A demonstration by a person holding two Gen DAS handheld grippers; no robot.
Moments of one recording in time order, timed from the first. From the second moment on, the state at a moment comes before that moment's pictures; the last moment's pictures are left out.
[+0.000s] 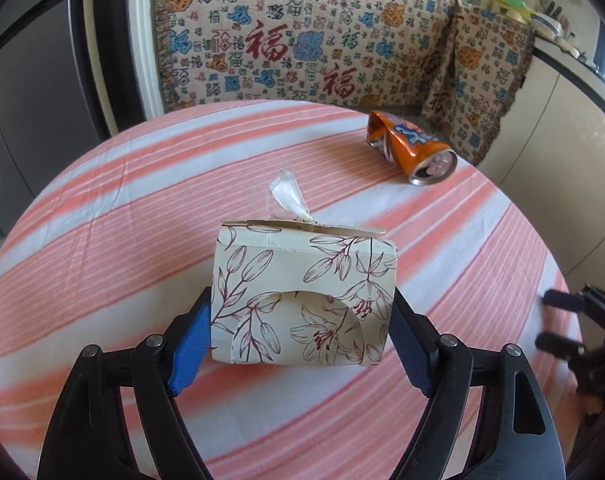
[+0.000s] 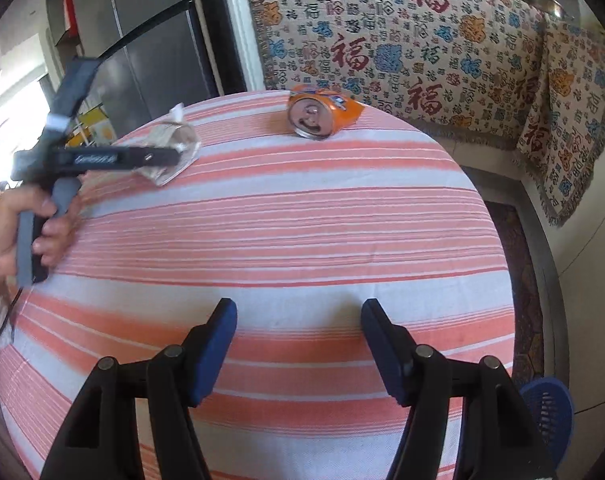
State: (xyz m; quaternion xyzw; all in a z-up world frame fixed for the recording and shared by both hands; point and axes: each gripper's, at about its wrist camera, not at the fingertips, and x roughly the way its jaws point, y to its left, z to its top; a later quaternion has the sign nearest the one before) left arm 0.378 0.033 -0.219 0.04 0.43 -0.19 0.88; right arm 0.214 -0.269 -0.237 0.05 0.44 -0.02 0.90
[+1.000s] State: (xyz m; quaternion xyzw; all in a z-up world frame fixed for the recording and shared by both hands) left arm 0.349 0.036 -0.221 -0.02 0.43 -0.18 0.88; right arm 0.389 -0.269 -0.238 0.13 0.39 -0.13 0.90
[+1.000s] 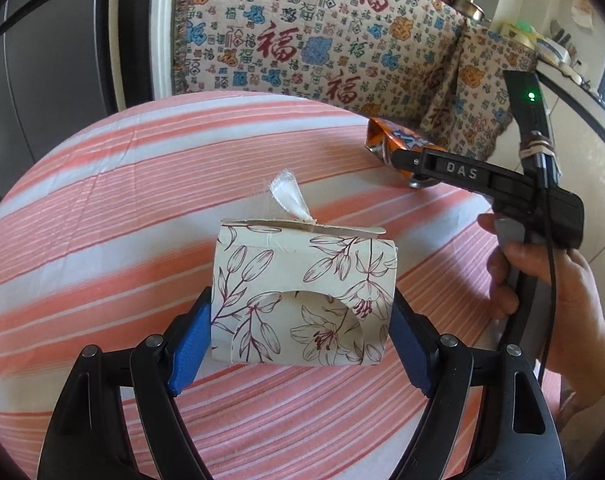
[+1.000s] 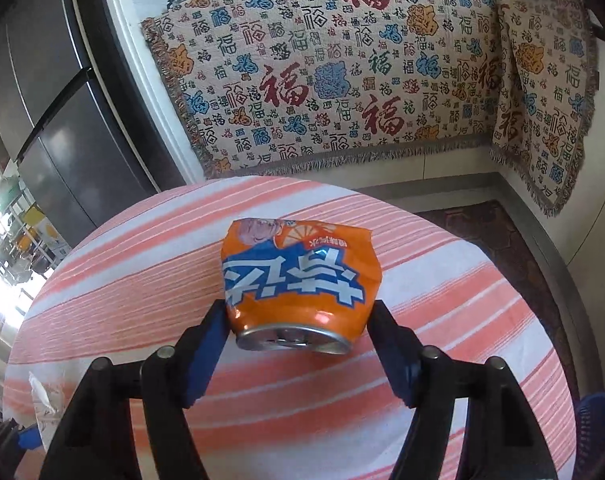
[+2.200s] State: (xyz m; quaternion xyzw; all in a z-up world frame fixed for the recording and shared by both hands) left arm 0.224 0.002 -0.235 0.00 0.45 -0.13 0.88; right arm 0.162 -0.263 -0.234 0.08 0.44 -0.03 0.90
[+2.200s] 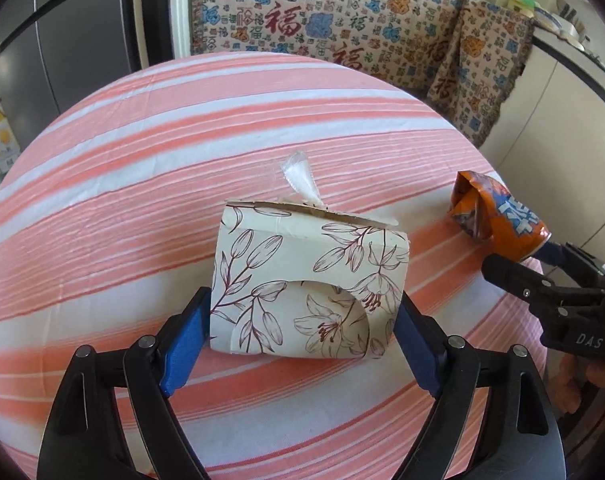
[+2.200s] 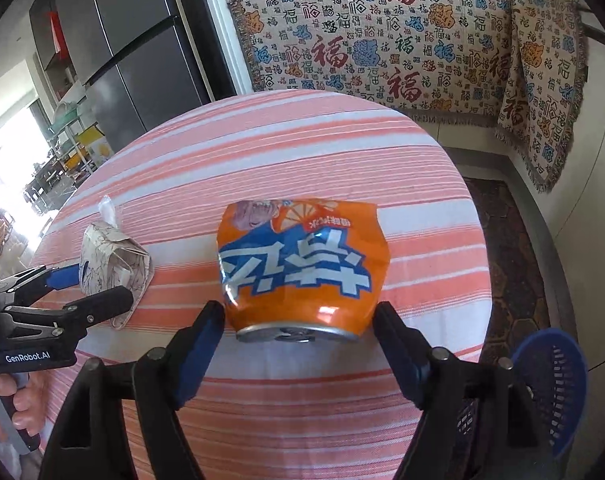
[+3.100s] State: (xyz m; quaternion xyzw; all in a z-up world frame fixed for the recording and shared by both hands) left arm 0.206 -0.054 -0.185 0.01 0.41 -0.19 0.89; right arm 0.128 -0.285 -0.187 0.08 0.38 -0.06 0.92
